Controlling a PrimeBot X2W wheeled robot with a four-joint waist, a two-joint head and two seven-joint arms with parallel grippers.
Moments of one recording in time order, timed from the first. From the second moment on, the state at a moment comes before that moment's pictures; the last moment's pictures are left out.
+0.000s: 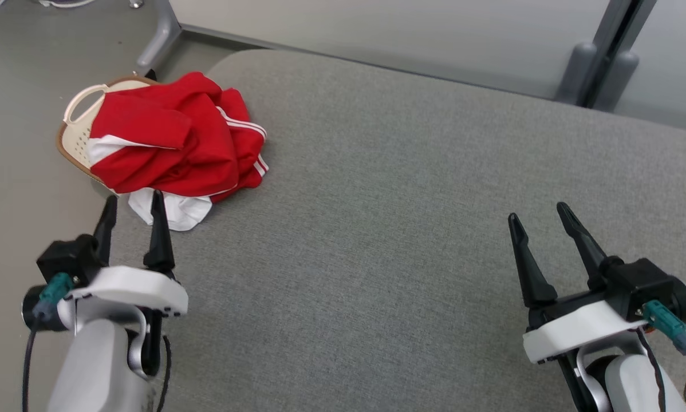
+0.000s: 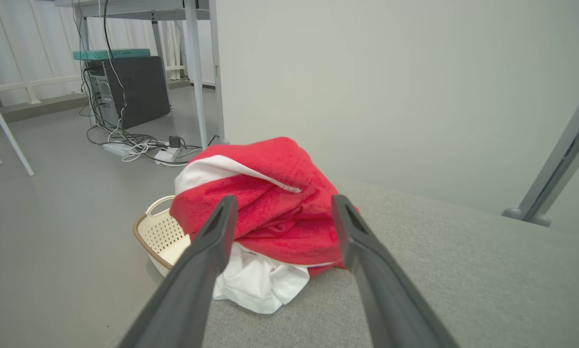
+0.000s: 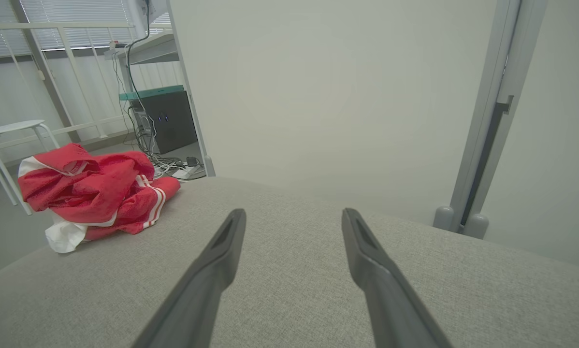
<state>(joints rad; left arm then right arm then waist) -0.34 0.05 0.06 0.50 -0.22 -0.06 -0.26 -0.13 -0.09 0.14 0.06 0.11 0.13 -0.06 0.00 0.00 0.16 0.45</state>
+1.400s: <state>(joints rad) -0.38 0.09 0.29 0.23 -0.13 -0.10 -0.26 -0.21 -0.08 0.13 0.10 0.13 0.13 -0.12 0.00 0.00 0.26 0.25</state>
